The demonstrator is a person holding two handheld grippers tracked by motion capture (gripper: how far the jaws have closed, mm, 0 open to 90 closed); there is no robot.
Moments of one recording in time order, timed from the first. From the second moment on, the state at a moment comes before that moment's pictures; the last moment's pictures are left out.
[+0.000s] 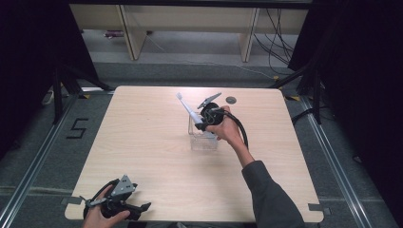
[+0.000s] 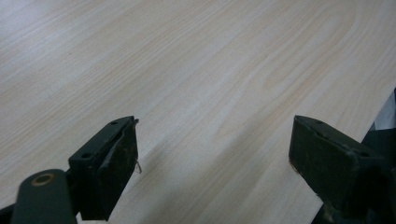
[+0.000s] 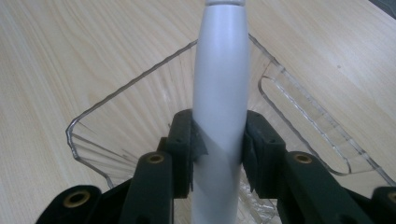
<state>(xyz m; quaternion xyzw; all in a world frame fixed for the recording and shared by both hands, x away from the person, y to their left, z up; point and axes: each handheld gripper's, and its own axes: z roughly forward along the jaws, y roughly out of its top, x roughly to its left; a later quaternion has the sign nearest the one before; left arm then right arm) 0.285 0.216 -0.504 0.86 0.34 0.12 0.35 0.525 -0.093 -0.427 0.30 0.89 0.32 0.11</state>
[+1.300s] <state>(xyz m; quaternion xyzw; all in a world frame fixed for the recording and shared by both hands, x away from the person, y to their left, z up) 0.284 0.215 -0.505 0.86 0.35 0.12 0.35 0.515 -0.104 -0.406 0.30 0.89 0.33 0.11</state>
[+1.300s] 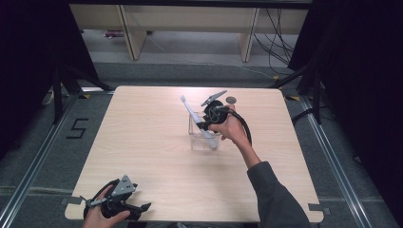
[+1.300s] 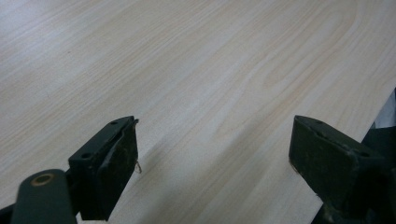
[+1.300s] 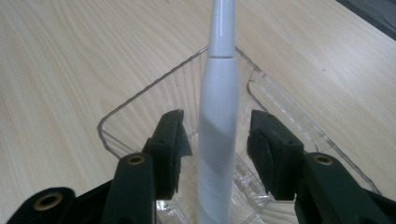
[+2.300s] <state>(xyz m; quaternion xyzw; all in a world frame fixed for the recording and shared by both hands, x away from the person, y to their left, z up) 0.284 0.215 -0.506 0.86 0.35 0.12 0.36 0.496 -0.123 -0.379 0.30 0.87 0.36 0.12</state>
